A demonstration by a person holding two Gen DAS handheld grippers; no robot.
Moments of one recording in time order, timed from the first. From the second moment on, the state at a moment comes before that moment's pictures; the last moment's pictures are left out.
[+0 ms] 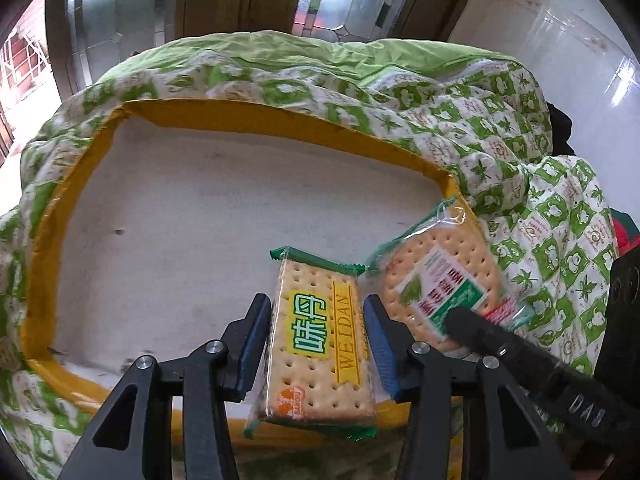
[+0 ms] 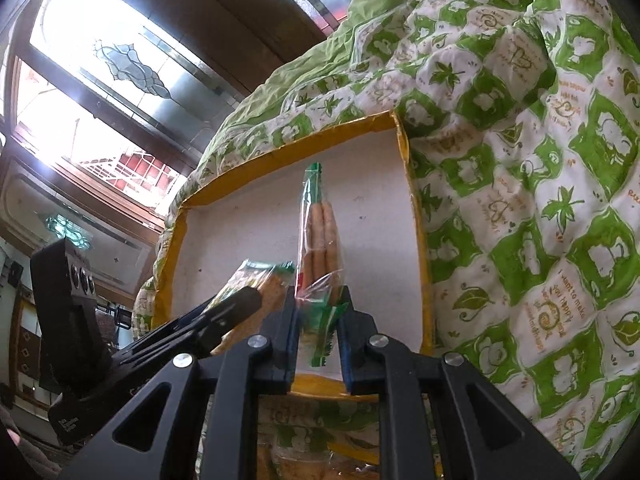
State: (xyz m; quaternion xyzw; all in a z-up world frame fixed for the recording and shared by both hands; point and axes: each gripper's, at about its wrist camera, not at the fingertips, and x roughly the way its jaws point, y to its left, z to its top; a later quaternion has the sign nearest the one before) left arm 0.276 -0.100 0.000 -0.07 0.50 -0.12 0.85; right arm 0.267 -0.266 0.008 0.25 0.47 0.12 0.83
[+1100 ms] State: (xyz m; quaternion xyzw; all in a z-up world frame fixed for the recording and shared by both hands) left arm 0.186 -0.047 0.026 -0.09 0.45 -0.10 0.88; right arm 0.243 -0.263 0.019 0.16 0.46 0.08 0.87
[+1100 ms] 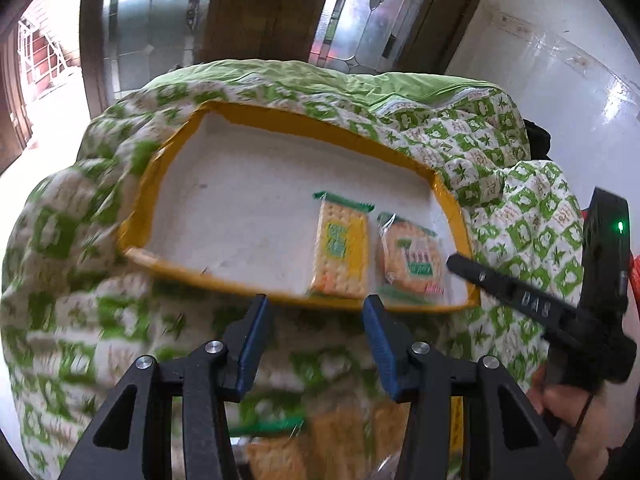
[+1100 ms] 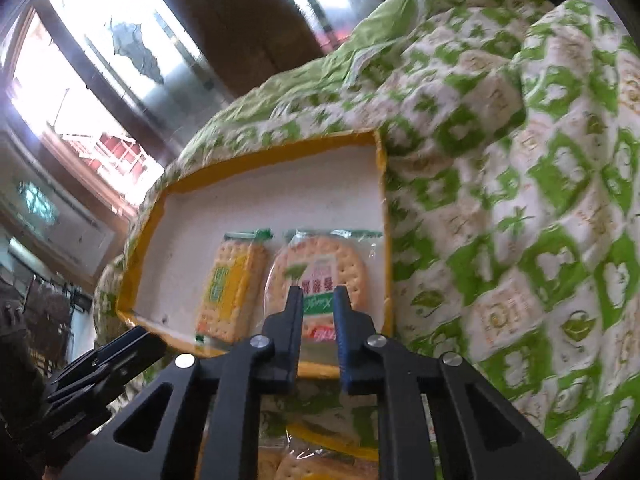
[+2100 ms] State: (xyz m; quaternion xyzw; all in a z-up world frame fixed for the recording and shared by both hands) left arm 0.092 -0.037 0.014 -0.11 0.48 -0.09 0.87; right arm 0.136 -0.279 0.027 0.12 0.46 0.09 0.87
